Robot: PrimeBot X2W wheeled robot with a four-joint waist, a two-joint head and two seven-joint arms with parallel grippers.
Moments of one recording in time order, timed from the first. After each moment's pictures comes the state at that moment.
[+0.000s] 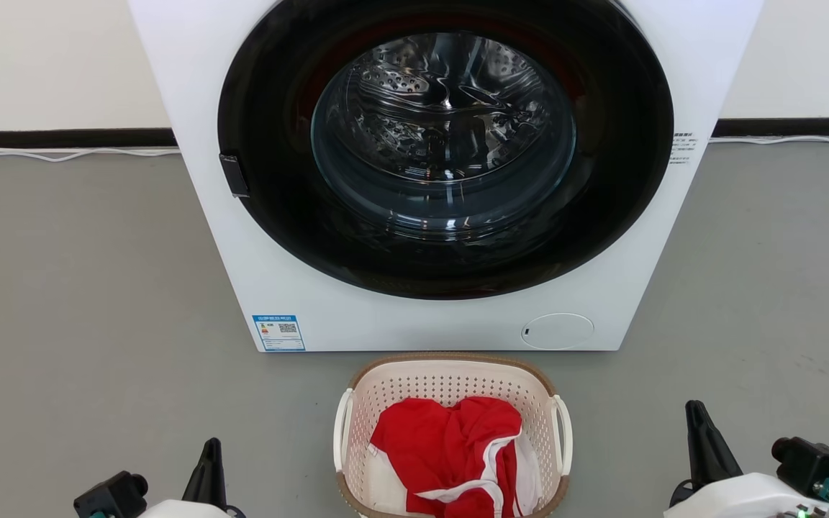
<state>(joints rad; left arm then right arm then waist) 0.01 0.03 0.02 0.40 -0.58 -0.03 -0.16 -0.02 -0.04 -0.10 0.41 0.39 0.12 -0.16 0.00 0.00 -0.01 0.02</state>
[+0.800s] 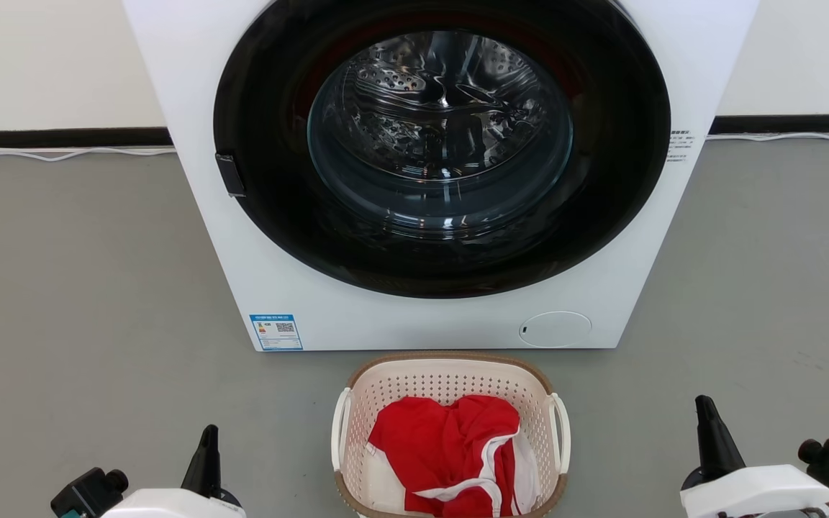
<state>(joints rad) -0.01 0.03 0.03 0.37 -0.84 -0.05 -0.09 -0.03 -0.04 -0.11 0.37 0.70 0.12 -0.09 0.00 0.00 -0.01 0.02</state>
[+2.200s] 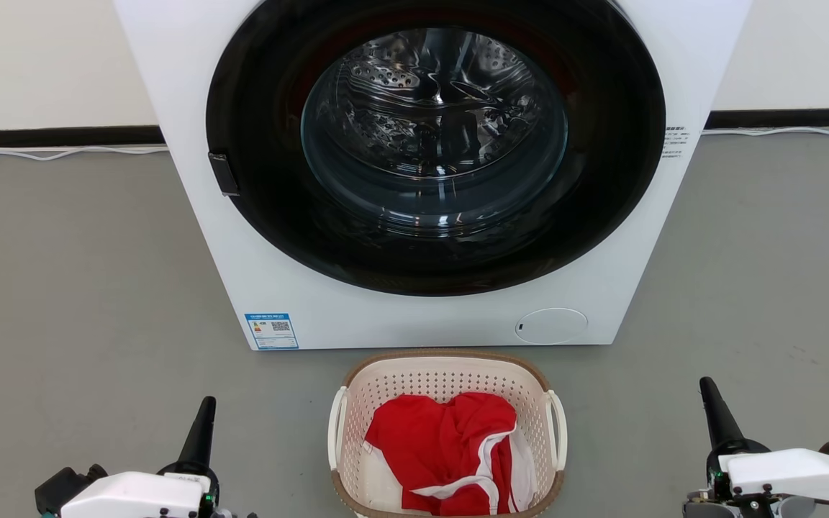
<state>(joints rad) -0.03 0.03 0.06 0.31 -1.31 -0.09 0.04 -0.05 -0.04 -0.13 0.31 1.26 0.12 0.03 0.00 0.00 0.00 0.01</state>
